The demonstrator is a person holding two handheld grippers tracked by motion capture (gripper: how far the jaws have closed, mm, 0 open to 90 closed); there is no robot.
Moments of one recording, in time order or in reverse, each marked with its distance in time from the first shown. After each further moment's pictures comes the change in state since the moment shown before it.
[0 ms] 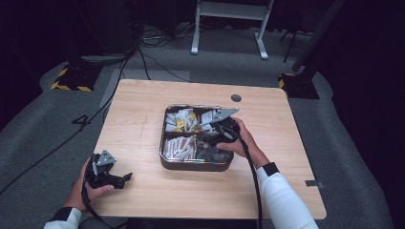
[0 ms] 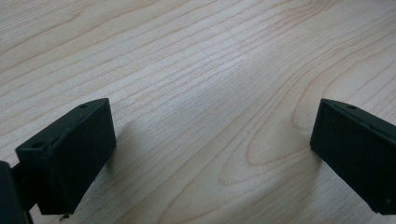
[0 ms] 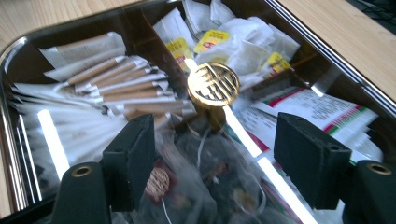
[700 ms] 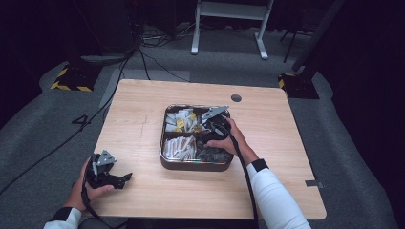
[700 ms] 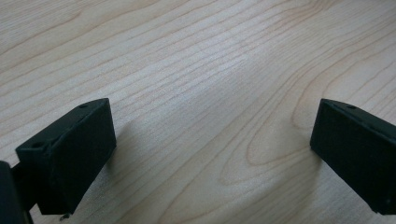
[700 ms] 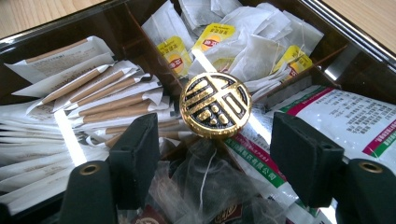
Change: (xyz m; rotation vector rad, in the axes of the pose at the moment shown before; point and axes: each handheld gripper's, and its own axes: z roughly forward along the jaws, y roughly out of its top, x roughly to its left) left arm 0.000 0.000 0.000 0.000 -0.001 0.001; right arm -0.006 0.007 0.035 0.044 0.024 0.059
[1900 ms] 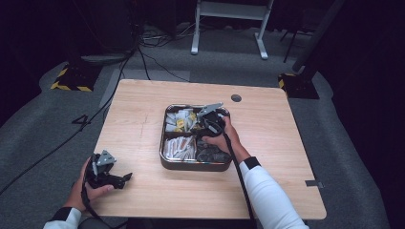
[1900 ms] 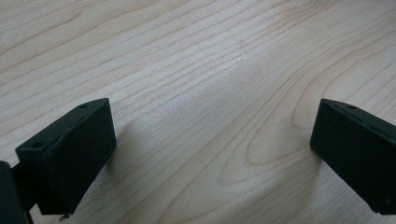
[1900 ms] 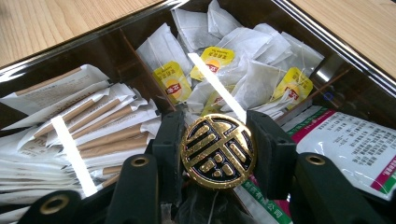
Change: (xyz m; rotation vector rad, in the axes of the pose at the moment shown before) left arm 0.000 0.000 0.000 0.000 -0.001 0.001; right arm 0.004 0.016 0.011 -0.009 -0.023 0.019
